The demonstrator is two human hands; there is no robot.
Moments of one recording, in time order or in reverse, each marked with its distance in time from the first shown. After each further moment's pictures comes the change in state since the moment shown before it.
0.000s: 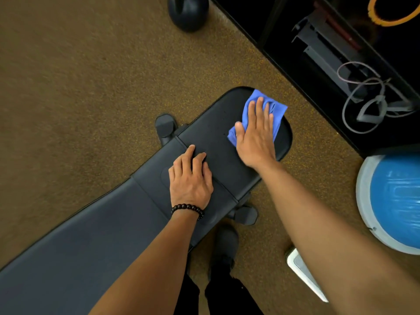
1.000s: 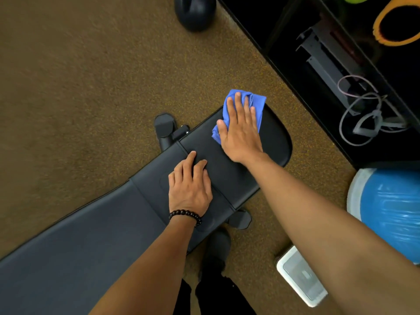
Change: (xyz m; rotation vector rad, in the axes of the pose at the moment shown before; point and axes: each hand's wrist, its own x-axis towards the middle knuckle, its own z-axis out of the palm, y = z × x) left_hand 0.001 0.001 -0.003 0.040 -0.055 0.008; right_hand 0.036 -0.039 -0.010 -0.071 -0.133 -0.176
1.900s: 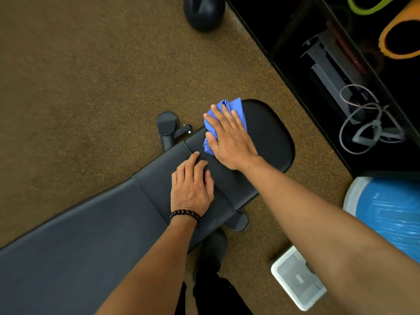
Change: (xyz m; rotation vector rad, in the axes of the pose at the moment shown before) left_hand 0.001 -0.002 0.005 -0.078 0.064 -0.015; right_hand -0.001 -0.023 0.004 -0.134 -0.012 -0.327
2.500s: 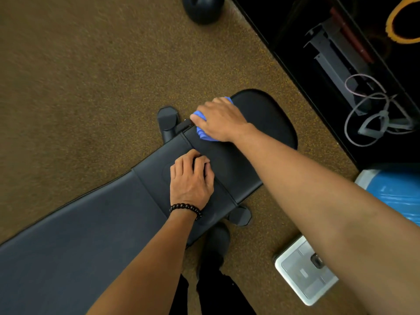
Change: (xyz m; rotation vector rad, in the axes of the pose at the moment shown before) left_hand 0.000 0.001 -0.003 0.016 0.062 0.040; right_hand 0.049 -0.005 -0.024 0.083 -0.096 -0.077
